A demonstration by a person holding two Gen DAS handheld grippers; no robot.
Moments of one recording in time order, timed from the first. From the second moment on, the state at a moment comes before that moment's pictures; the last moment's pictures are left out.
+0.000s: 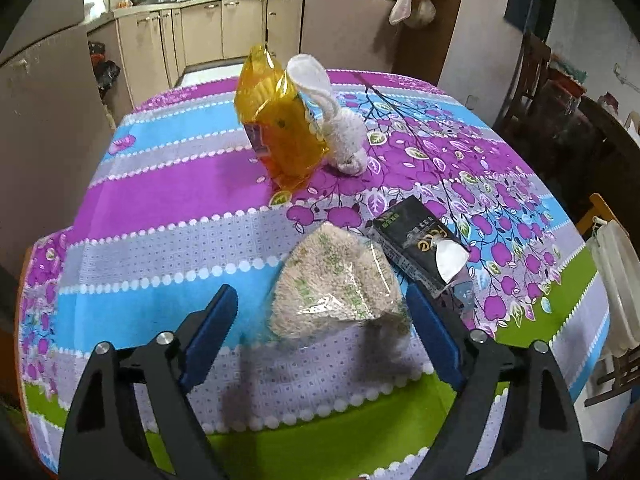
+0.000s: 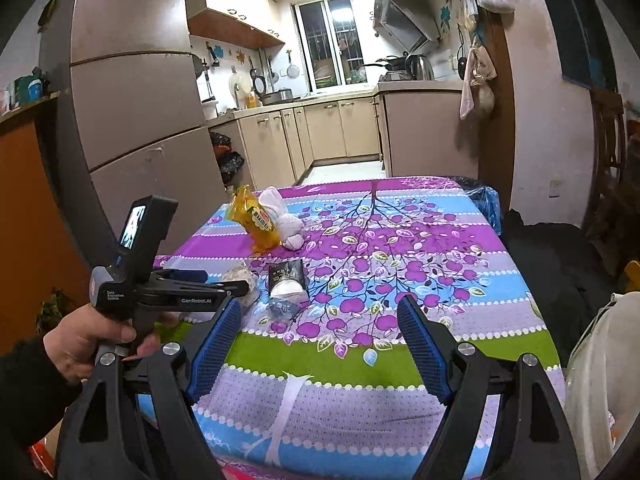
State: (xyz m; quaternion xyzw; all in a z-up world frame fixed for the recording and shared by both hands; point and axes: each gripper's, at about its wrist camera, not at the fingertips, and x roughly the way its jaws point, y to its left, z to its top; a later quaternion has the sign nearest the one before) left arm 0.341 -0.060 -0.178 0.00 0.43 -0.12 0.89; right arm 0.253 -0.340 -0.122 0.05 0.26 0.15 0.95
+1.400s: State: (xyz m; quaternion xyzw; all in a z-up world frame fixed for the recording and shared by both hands) left arm 0.336 -0.034 -0.179 -0.02 0.40 -0.10 0.91; right arm 0.412 -0.243 -0.192 -0.03 0.39 0.16 0.91
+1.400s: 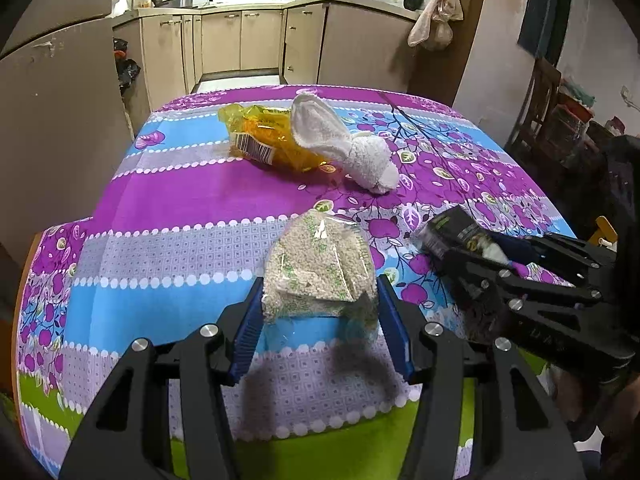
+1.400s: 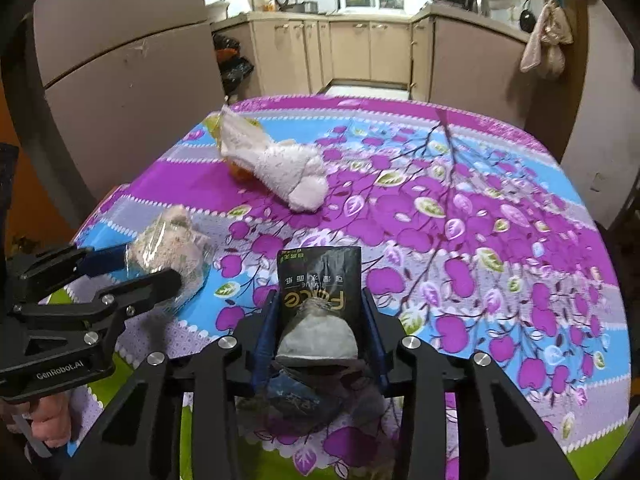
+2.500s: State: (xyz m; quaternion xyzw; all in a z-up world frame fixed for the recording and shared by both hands) left arm 0.205 -0.051 -0.026 0.00 0.17 -0.08 0.98; right arm 0.210 -0.267 -0.024 -0.01 0.14 0.08 0.99
